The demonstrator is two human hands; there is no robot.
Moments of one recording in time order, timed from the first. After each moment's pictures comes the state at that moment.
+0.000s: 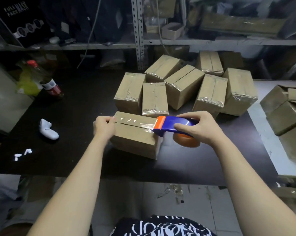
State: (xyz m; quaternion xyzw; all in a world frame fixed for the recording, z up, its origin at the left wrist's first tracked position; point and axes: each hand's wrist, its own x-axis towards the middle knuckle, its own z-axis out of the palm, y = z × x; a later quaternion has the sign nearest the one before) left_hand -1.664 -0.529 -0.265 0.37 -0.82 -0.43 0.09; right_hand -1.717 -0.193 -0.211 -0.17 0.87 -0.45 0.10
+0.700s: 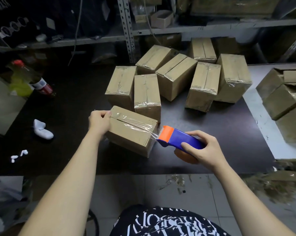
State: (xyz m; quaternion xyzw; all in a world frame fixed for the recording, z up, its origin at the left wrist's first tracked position) left_hand -1.668 -0.518 -0.261 0.33 -0.83 -0.44 0.08; right_hand -1.640 -0.148 -0.282 -0.08 0.79 -0.60 0.08
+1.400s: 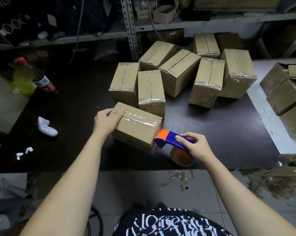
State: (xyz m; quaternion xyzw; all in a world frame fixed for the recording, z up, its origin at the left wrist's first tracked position) left_hand -1.650 -0.517 -0.262 0.28 -0.83 -0.48 0.04; right_hand -1.647 -0.183 -0.318 0.01 0.80 -0.58 0.15
